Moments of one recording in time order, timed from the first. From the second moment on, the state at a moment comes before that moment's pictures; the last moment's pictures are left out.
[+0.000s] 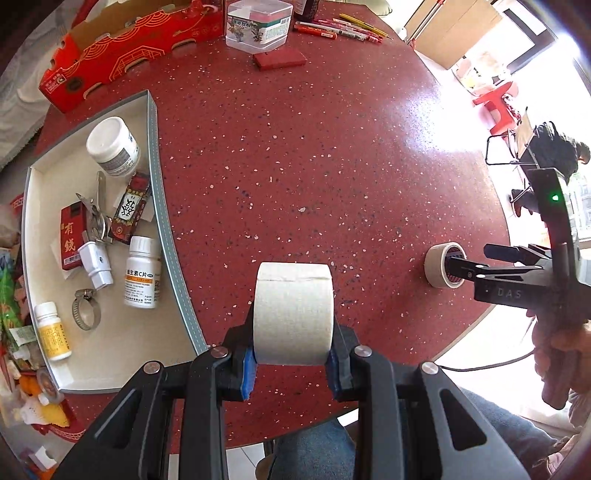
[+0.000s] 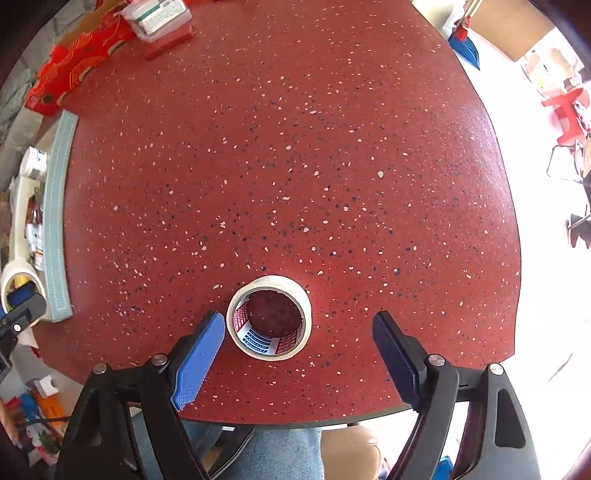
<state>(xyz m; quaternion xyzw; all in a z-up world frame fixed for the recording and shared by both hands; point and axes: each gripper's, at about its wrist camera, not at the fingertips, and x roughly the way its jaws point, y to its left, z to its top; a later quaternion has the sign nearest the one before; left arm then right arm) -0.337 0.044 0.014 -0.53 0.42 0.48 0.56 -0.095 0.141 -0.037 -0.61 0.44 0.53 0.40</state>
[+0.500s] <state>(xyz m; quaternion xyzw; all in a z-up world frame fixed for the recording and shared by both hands) -0.352 0.031 0.021 -0.54 0.41 0.50 0.55 -0.137 0.126 -0.030 -0.61 0.45 0.54 0.36</state>
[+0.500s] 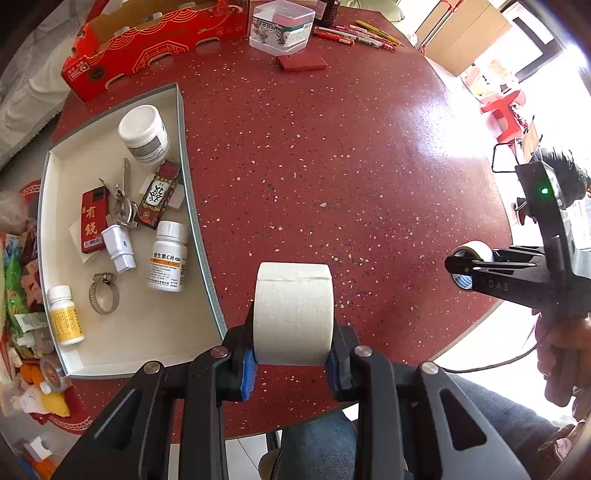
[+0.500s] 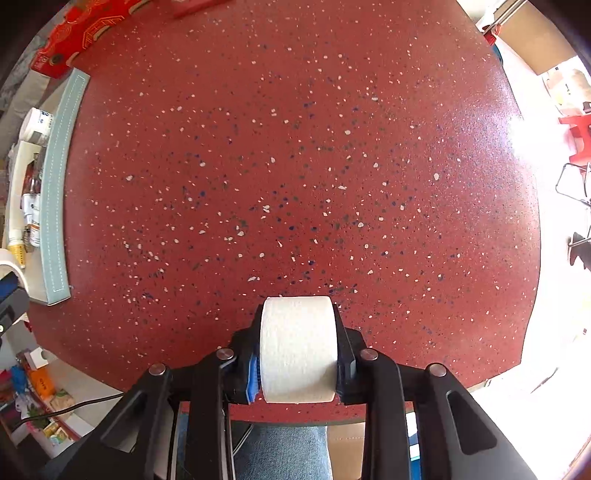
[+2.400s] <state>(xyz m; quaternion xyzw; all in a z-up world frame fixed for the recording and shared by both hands) -0.497 -0.037 0.017 -0.59 0.27 0.61 0.45 -0.380 0.072 0.048 -0.66 0.23 0.69 0.16</state>
